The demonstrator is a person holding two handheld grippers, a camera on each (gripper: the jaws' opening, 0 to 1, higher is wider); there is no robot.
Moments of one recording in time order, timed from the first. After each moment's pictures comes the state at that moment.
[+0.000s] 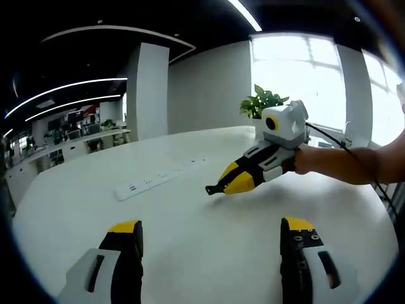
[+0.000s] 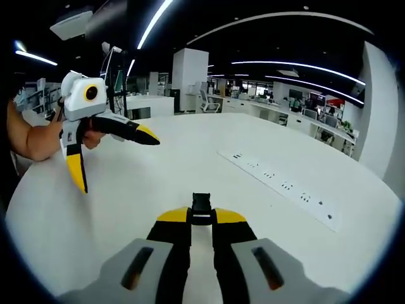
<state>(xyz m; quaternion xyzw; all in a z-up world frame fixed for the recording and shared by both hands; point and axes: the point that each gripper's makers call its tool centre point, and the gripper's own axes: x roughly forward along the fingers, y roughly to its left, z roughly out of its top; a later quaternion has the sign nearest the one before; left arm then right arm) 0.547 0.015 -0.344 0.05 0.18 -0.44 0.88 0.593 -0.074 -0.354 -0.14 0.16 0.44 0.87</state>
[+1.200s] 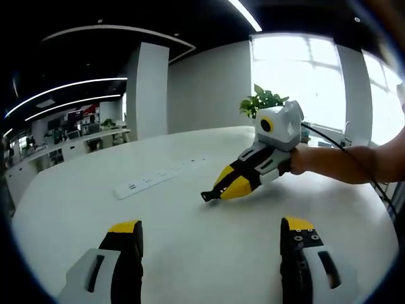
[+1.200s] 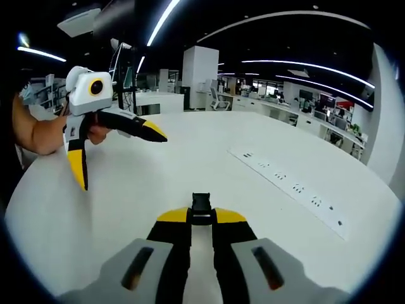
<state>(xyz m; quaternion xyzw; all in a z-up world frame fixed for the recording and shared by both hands) 0.545 0.015 -0.345 0.05 0.18 -0.44 0.88 0.592 -0.063 -0.361 -0.15 0.17 0.48 0.85</state>
